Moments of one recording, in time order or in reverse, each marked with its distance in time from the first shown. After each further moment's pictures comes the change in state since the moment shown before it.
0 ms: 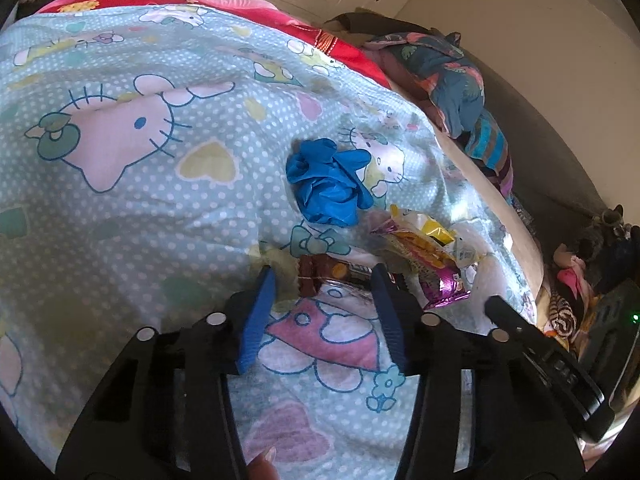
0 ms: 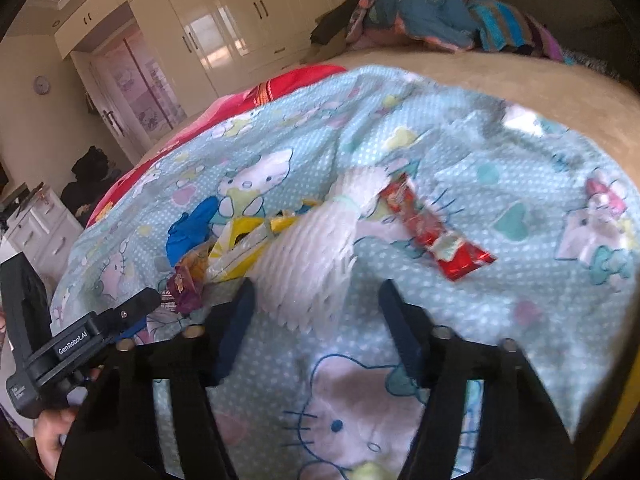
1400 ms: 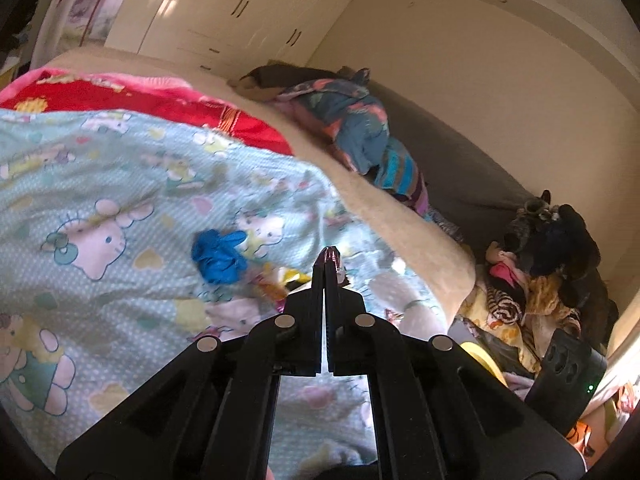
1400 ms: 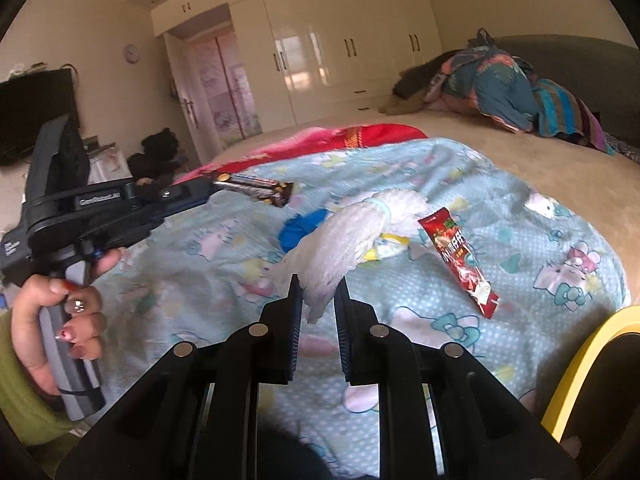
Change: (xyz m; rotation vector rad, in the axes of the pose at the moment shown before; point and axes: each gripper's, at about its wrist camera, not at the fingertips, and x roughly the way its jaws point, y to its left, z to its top) left arm -0.118 -0.065 0.012 0.166 -0.178 -0.250; right arm -0.122 0.060 -0.043 -0.273 -0.167 0.160
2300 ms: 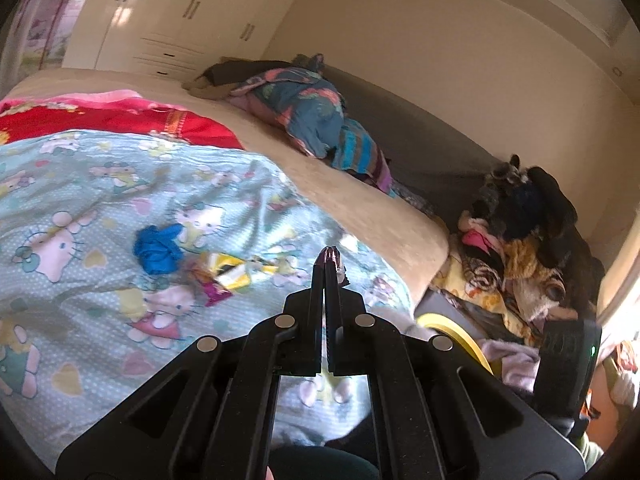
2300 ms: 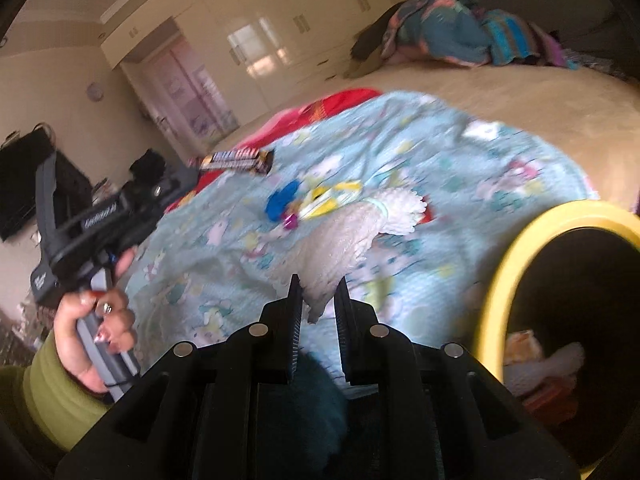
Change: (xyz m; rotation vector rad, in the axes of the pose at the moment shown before) left arm -0.004 -0.067 -0.019 0.128 0.060 -0.097; right arm -0.094 -0.054 -0.016 0.259 0.076 -0.051
